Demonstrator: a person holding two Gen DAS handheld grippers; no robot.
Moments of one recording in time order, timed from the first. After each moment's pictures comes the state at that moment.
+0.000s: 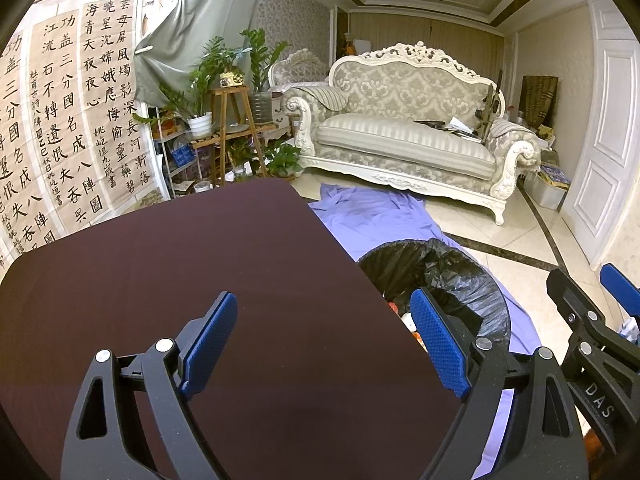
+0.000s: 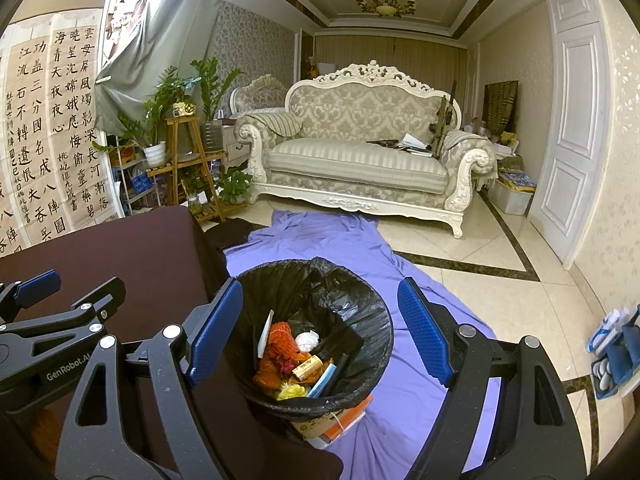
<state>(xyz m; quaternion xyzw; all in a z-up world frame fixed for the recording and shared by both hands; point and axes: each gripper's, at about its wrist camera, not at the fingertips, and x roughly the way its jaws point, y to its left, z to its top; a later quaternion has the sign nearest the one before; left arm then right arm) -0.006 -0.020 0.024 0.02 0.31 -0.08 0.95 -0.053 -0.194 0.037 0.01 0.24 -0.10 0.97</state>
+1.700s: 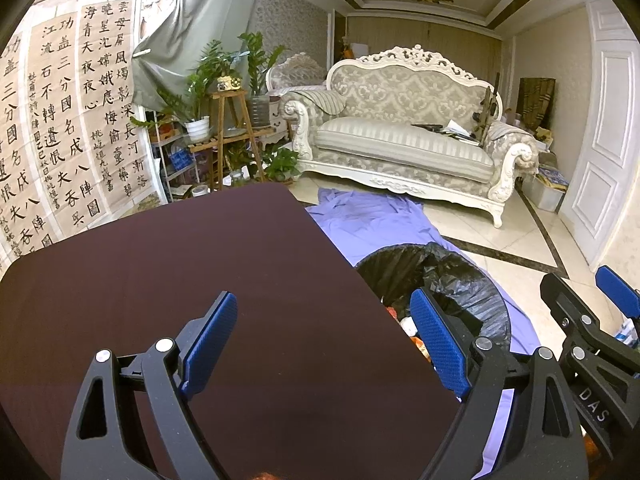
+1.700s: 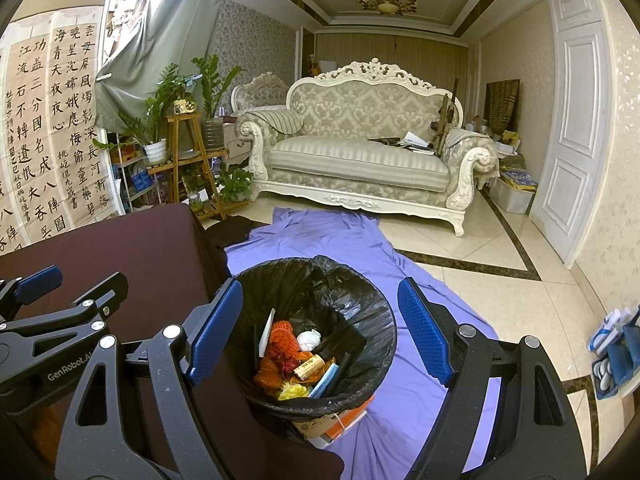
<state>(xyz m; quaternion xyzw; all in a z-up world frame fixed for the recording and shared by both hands) -0.001 -0.035 0.030 0.02 0.30 -0.08 0.95 -0.053 -0.193 0.036 0.01 0.24 -0.10 0.97</state>
